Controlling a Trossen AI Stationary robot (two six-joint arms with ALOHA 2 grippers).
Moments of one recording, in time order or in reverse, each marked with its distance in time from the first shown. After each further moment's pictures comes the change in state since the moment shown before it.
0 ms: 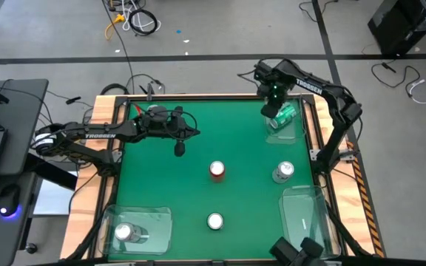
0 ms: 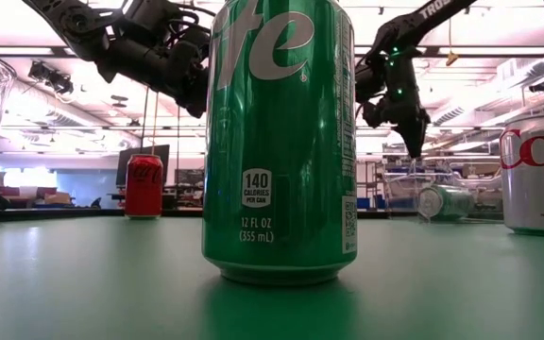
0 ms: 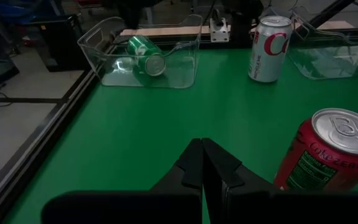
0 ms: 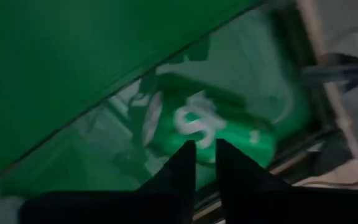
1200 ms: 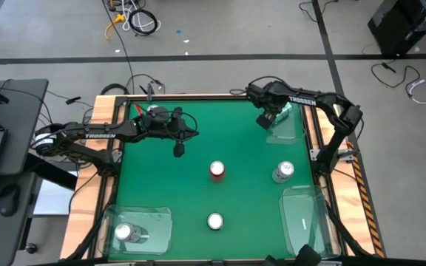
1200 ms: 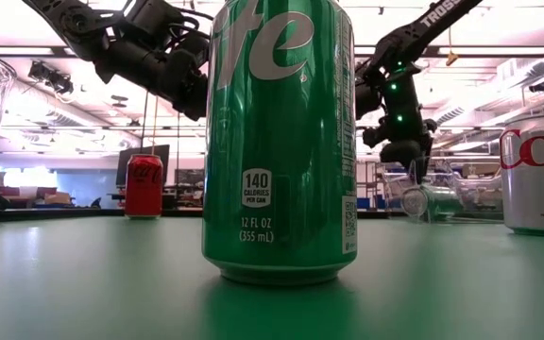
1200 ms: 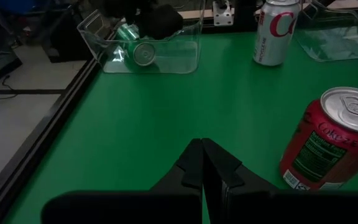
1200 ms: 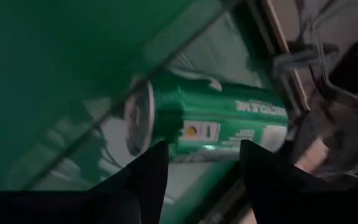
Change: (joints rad) left arm 0.000 0.000 0.000 -0.052 -0.022 0.033; right arm 0.142 -0.036 -0.278 0.289 0.344 0.289
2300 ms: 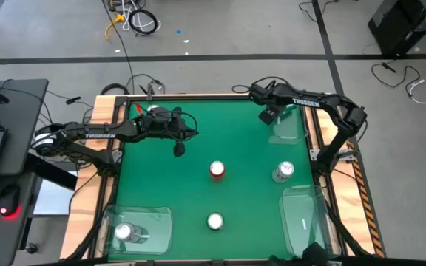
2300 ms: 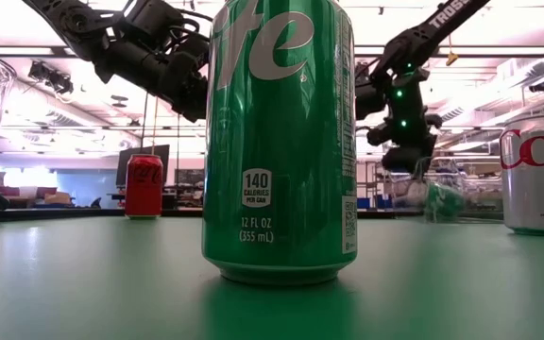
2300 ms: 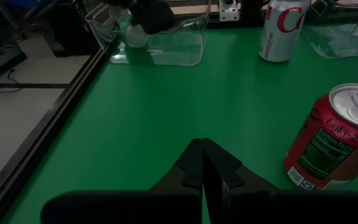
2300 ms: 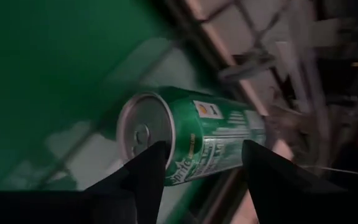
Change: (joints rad) left arm 0.000 0.000 0.000 -0.014 -0.023 -0.009; right arm -0.015 -0.048 -0.081 0.109 0.205 0.028
